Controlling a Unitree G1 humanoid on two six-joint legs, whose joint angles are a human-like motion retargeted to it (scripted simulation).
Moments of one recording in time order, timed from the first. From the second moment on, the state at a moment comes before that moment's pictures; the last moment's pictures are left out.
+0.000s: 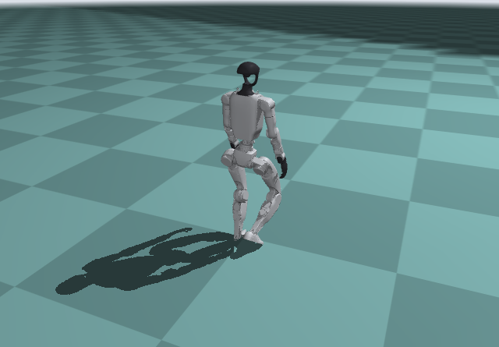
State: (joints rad) left arm -0.17 0.16 -0.24 1.25 -0.19 -0.03 0.09; right arm -0.09 -0.19 0.28 1.25 0.09 -0.02 -0.04; waist -0.15 -0.12 0.00; left_leg -0.24 -0.30 0.01 0.62 -0.61 0.21; right_leg -0.46 -0.30 -0.09 1.51 -0.42 -0.03
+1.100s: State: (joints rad) left arm -0.02 0.12 -0.26 1.24 -0.20 -0.10 0.07; right arm -0.17 -0.22 0.33 1.15 0.09 -0.06 -0.12; waist -0.03 0.00 -0.06; left_leg -0.59 -0.14 -0.06 0.77 -0.58 0.11; right_leg -0.12 0.04 -0.12 0.64 -0.63 -0.02
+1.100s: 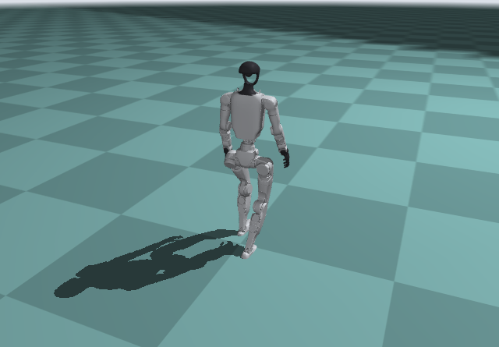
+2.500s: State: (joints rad) left arm -0.01 0.15 -0.27 1.23 -0.14 -0.09 0.04; right arm -0.18 -0.23 0.34 1.13 0.06 -0.06 -0.09; waist -0.03 -0.02 -0.07; left_leg -0.56 -0.14 0.00 0.74 -0.55 0.11; right_leg -0.12 0.00 -0.12 0.69 -0.66 -0.01
